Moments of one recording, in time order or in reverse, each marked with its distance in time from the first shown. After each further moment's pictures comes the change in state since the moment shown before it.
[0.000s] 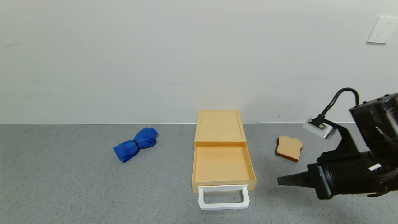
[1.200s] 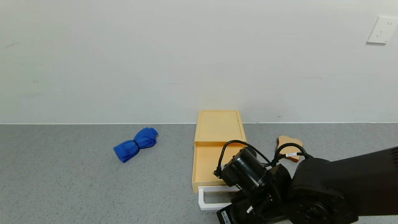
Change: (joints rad) left arm -0.001 0.000 0.000 0.000 0.000 0.000; right arm 0.409 0.485 -0.206 -0.001 -0.330 0.136
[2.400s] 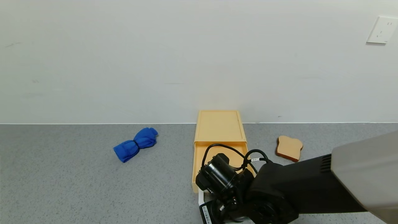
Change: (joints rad) left arm 0.000 0.000 0.000 0.000 0.000 0.000; right arm 0.046 0.182 -0.169 0.001 -0.160 0.078
